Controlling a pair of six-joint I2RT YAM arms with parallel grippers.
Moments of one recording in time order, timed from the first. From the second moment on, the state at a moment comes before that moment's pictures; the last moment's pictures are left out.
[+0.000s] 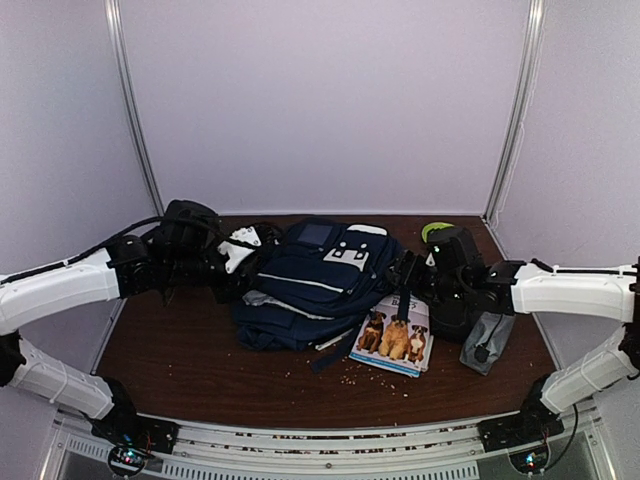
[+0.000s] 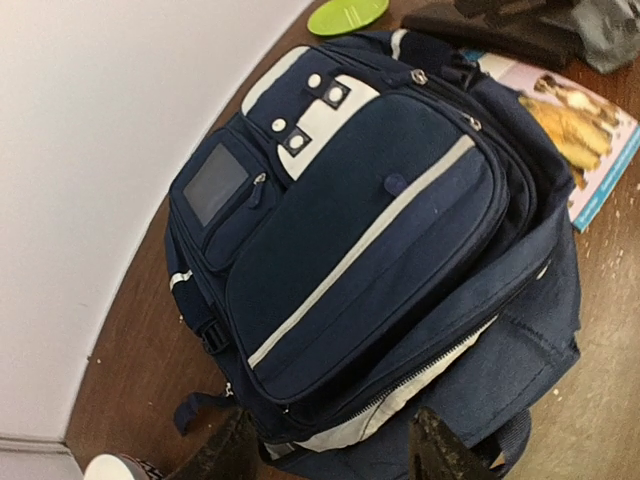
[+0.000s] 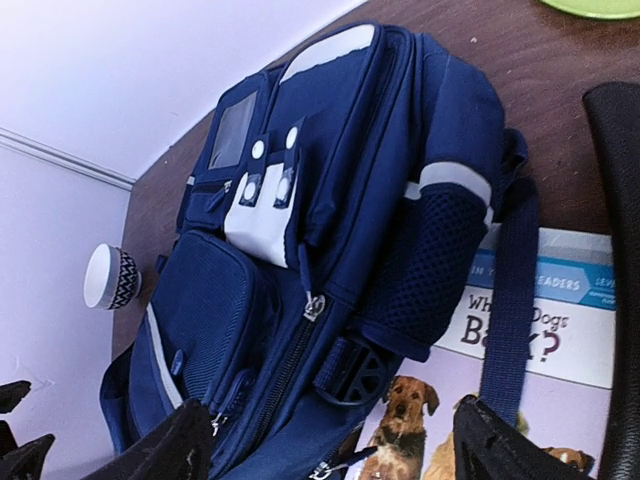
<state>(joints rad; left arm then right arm) -0.79 1.24 0.99 -0.38 -0.04 0.43 0.75 1.33 0.81 -0.06 0.18 0.99</state>
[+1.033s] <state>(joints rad) -0.79 1.56 1.13 -0.42 0.09 0.66 0.76 1.31 0.75 -0.01 0.07 0.94</state>
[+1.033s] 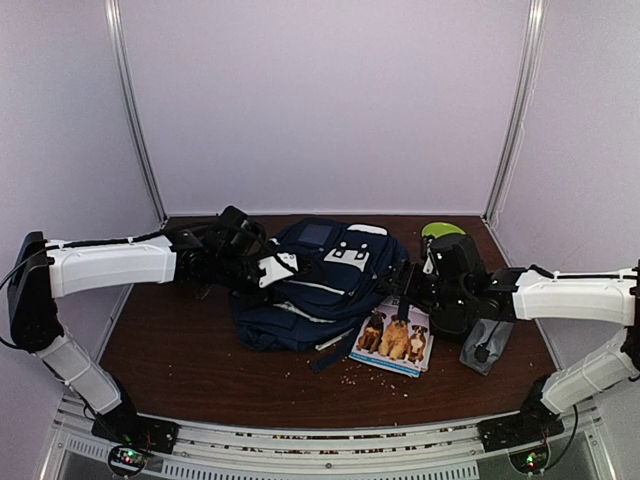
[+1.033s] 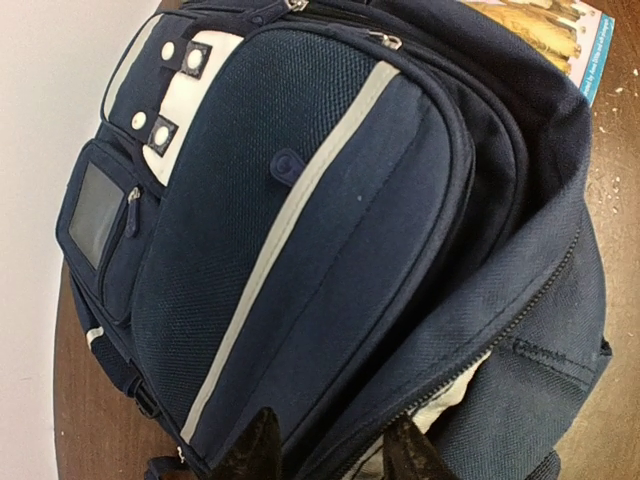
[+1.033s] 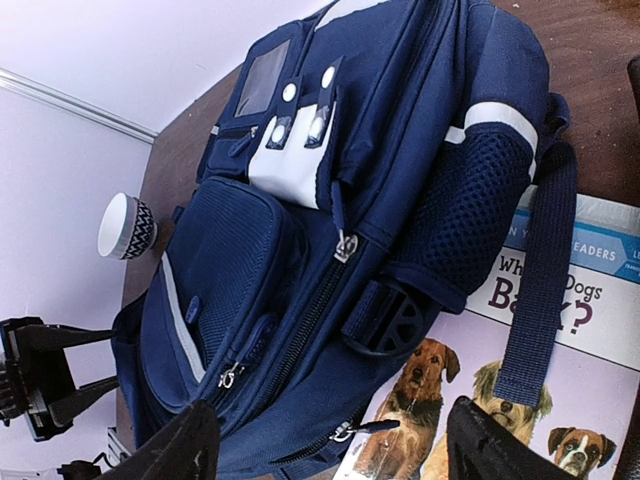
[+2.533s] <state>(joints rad) -0.84 1.32 1.04 -0.36 0.04 0.48 0.79 1.26 0.49 0.45 0.04 0.92</state>
